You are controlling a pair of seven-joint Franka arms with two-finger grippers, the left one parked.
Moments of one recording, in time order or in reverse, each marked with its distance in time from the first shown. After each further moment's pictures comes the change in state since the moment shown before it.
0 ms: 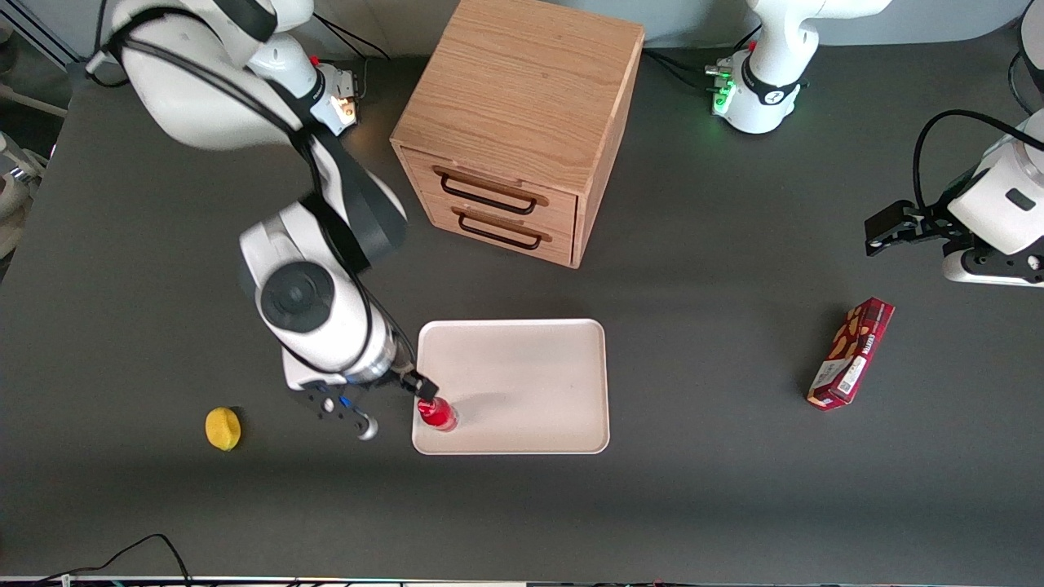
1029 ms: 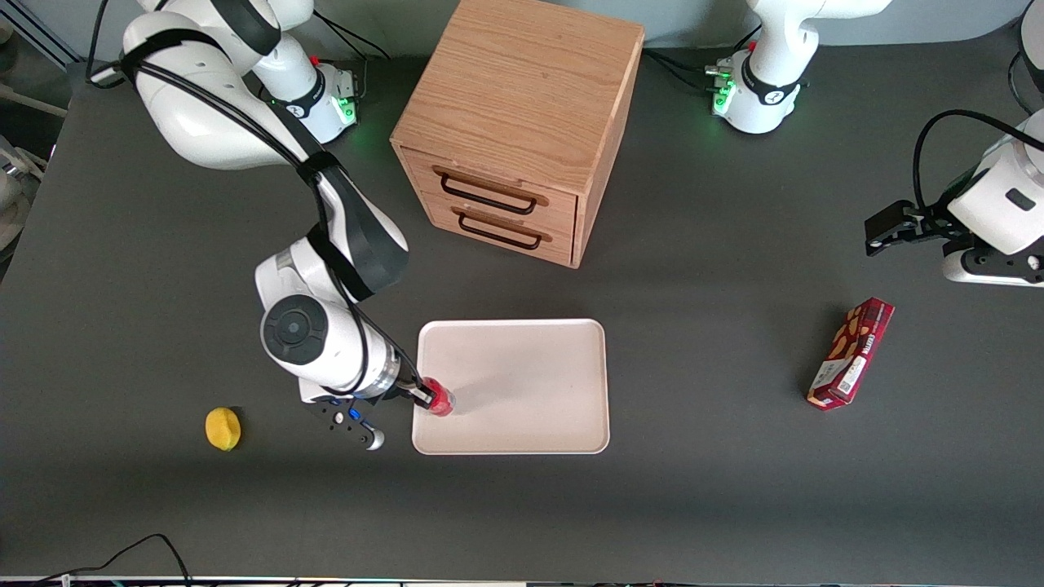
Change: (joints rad) arm 0.052 0.148 -0.167 -0.089 0.138 0.343 0.020
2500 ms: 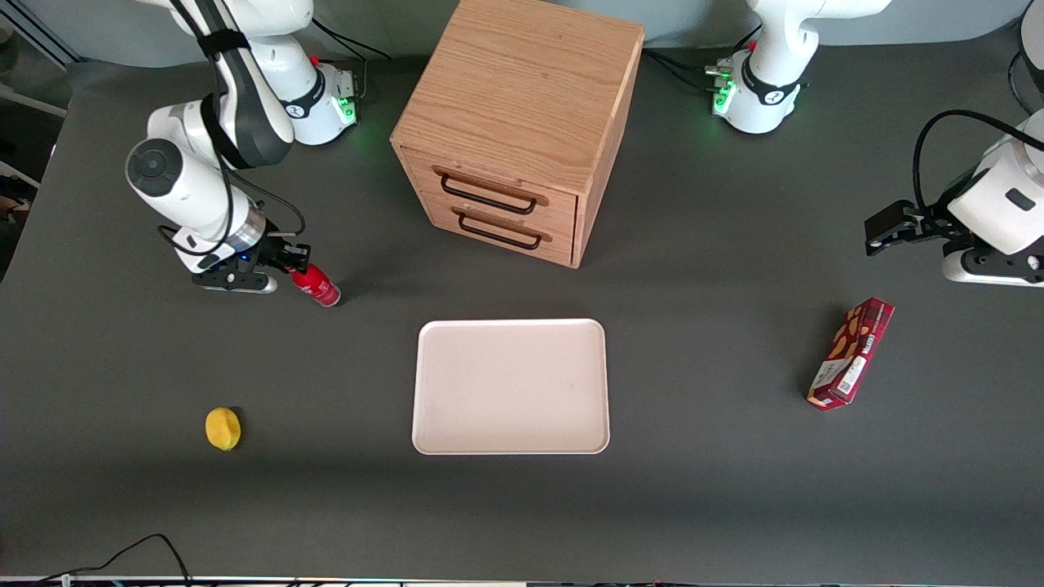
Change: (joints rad) arm -0.177 -0.915 -0.207 -1.225 0.232 0.220 -0.819
